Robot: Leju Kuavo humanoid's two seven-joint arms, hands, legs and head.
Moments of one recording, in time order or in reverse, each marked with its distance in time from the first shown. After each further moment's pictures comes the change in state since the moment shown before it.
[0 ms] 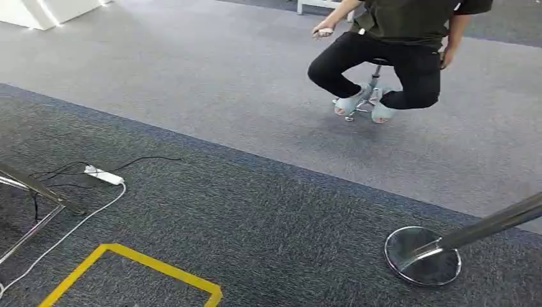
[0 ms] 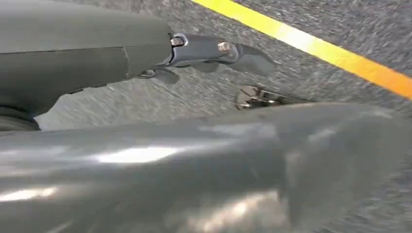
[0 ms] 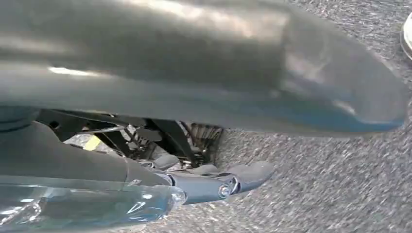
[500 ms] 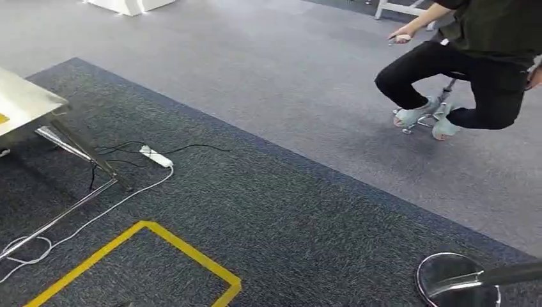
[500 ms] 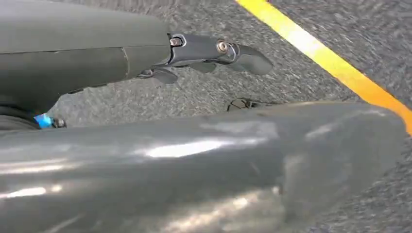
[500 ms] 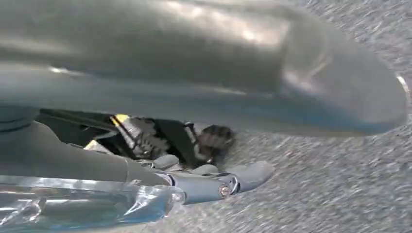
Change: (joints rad) left arm -0.002 0.011 0.002 0.000 0.019 -0.009 0.003; right arm 0.001 0.000 0.000 0.006 0.011 0.002 0.003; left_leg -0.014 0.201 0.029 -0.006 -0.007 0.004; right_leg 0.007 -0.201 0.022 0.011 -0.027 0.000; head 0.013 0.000
